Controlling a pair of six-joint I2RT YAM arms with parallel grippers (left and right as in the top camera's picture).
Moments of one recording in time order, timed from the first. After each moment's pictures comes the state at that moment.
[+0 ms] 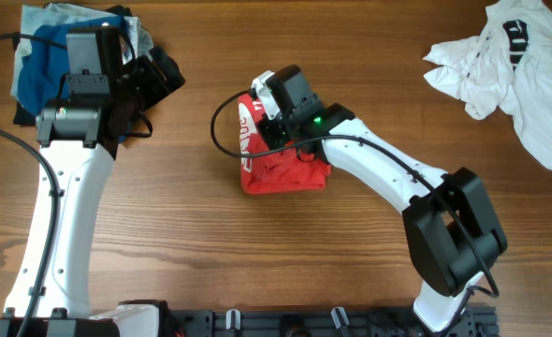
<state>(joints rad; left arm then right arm) -0.03 1.45 1.41 -0.78 0.05 -0.59 0.61 1.91 1.35 -0.37 -0.07 0.00</state>
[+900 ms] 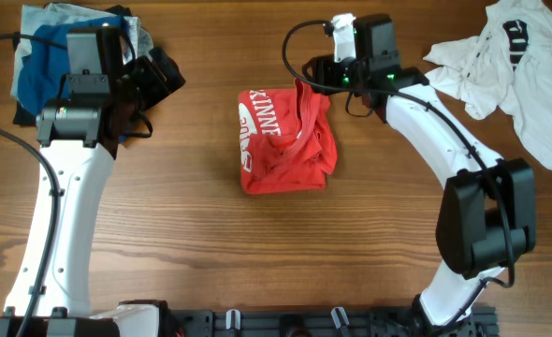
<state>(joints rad) -0.03 1.45 1.41 -0.78 0.05 -0.59 0.28 1.92 1.45 -0.36 -0.30 0.09</state>
